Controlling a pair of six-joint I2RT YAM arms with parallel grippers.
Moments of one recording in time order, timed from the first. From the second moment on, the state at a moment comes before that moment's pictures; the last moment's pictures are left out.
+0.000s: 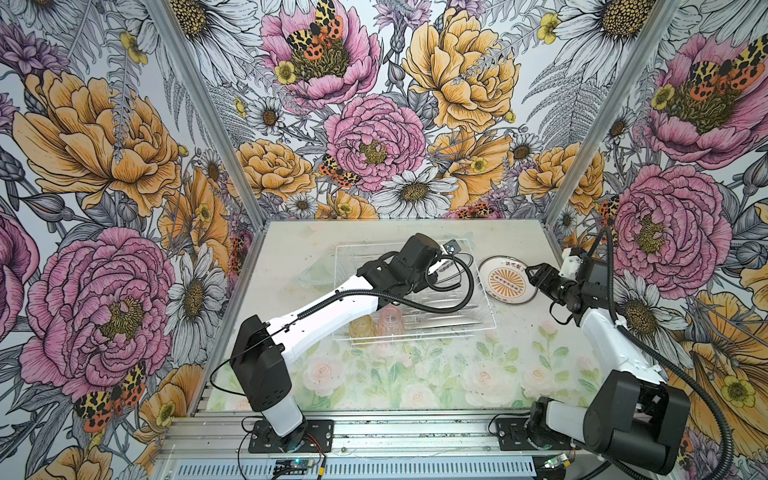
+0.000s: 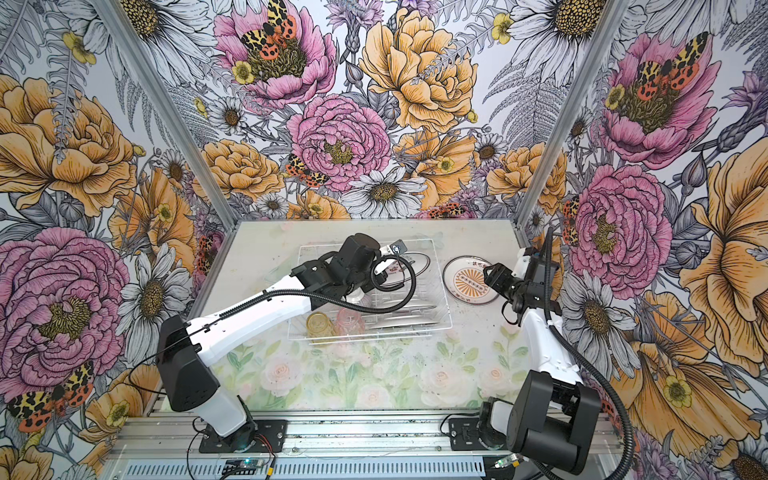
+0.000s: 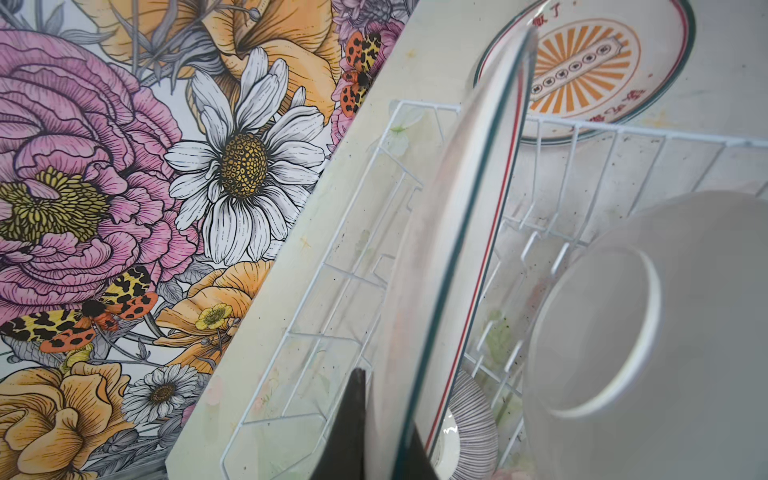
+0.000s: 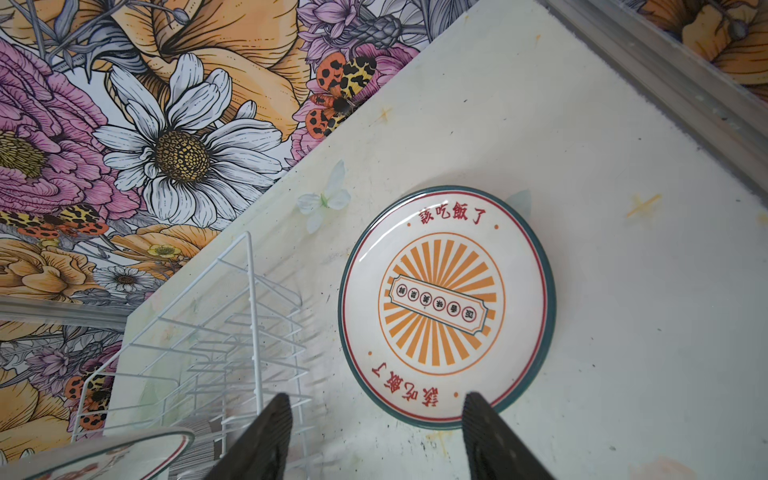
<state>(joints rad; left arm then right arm) -0.87 1.63 1.54 -0.52 -0.35 0.42 -0.34 1.23 0.83 -0.27 -0.48 0.40</state>
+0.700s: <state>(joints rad) -0.49 1.48 1.33 -0.17 0.40 -0.24 -0.13 1.09 0.90 -0.26 -0.89 0.33</state>
